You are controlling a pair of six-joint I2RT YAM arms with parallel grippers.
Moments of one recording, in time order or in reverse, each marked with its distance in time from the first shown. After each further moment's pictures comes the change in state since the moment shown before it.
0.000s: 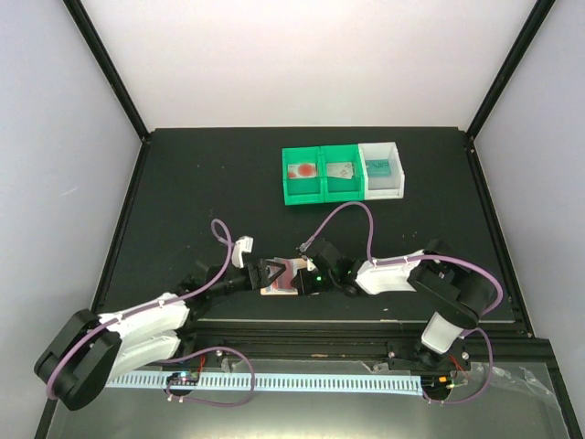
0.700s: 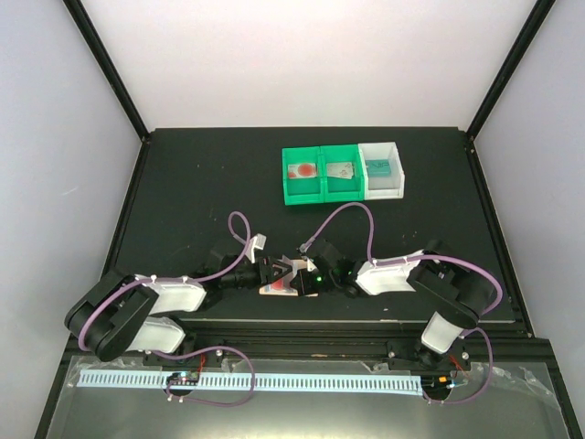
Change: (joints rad) left arm 0.000 0.336 0.077 0.190 0.131 -0.072; right arm 0.000 0.002 -0.010 0.025 -0.021 0.014
